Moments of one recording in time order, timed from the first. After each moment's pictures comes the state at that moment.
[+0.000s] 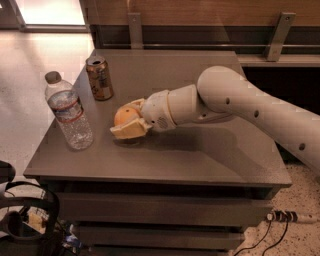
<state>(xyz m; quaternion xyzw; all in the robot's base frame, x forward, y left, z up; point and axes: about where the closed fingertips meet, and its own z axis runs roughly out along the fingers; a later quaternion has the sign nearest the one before) 0.542 0.091 0.839 -0.55 0.63 0.35 0.42</state>
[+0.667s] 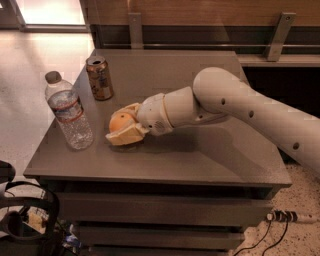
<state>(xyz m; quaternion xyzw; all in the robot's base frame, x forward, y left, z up) 0.524 0.104 0.835 -0.58 0.61 0.37 0.40</state>
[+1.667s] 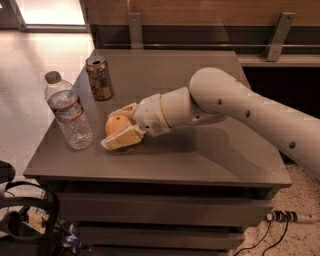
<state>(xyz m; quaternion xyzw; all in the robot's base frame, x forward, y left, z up) 0.521 0.110 0.835 -0.58 0.60 0.37 0.40</state>
